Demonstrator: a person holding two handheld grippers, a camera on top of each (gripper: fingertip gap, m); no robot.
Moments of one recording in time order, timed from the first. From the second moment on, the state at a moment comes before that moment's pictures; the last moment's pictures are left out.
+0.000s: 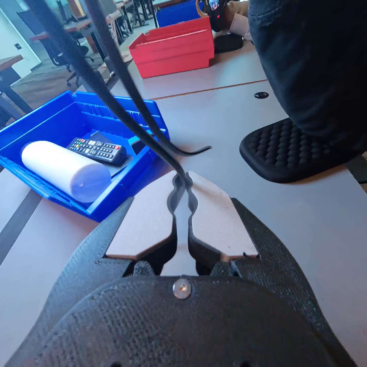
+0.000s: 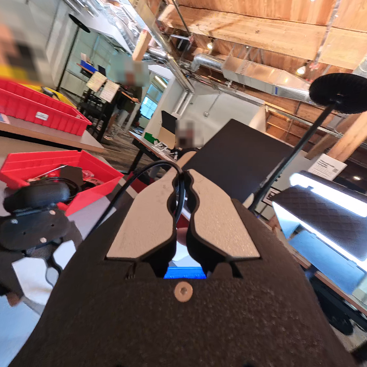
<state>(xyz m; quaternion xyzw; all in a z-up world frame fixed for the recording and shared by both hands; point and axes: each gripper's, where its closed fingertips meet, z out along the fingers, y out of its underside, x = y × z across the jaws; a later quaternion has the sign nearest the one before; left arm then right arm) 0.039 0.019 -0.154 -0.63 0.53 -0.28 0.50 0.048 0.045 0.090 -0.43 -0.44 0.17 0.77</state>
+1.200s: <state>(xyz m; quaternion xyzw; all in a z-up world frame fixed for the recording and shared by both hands) 0.013 -0.008 -0.098 -0.64 0.47 -0.33 0.51 0.179 0.124 0.051 -0.64 -0.34 -0.19 0.66</state>
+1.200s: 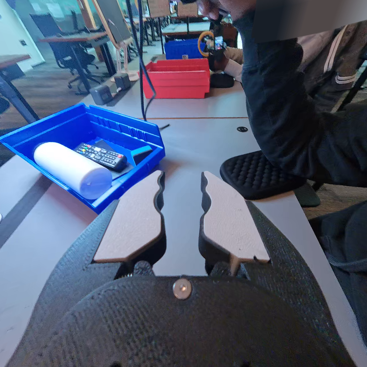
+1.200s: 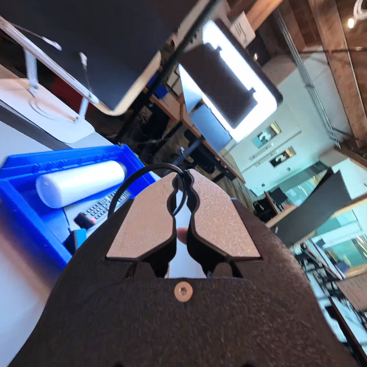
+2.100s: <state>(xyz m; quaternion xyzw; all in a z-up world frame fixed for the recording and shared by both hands) -0.072 0.004 -0.029 -0.65 0.45 -0.14 0.59 0.009 0.040 0.024 -0.50 -0.57 -0.02 0.65</state>
